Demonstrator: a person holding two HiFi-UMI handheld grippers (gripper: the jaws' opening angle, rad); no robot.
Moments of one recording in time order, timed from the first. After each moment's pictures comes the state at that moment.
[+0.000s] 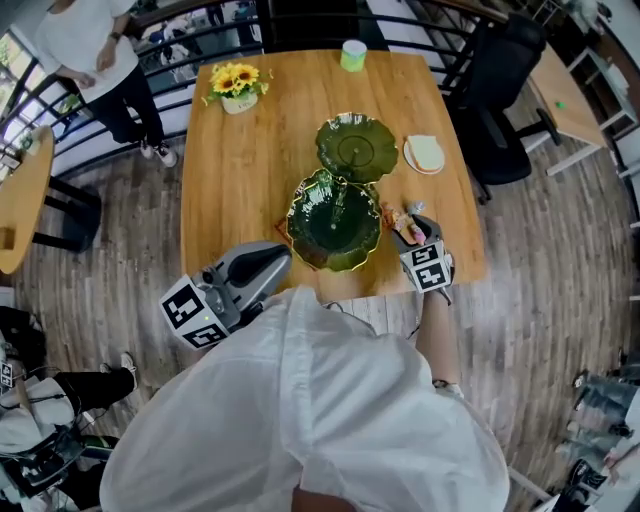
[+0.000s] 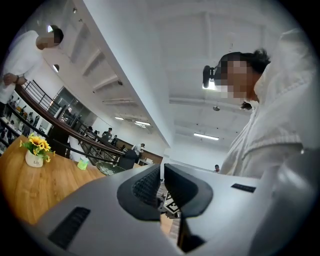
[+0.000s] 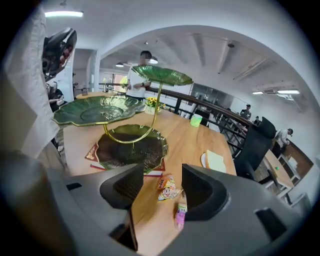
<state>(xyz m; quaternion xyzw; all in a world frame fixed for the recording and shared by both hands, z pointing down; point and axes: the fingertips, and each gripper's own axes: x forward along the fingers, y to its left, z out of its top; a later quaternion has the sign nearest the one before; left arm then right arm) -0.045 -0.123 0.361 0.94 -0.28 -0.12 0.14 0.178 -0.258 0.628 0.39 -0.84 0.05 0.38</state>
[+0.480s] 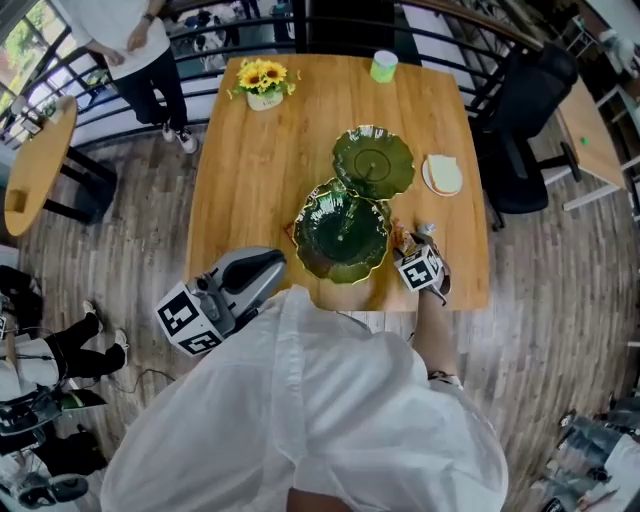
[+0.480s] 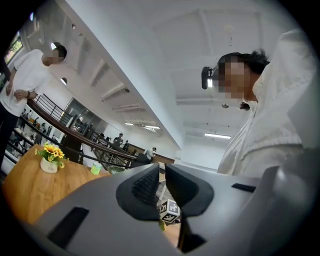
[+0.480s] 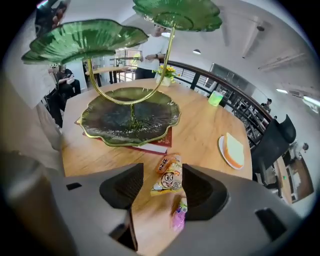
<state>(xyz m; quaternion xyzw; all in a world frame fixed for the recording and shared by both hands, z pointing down) -0.056 -0.124 0.362 0.92 -0.35 -0.12 0.13 0.184 -0.280 0.735 0.30 -0.81 0.07 0.50</state>
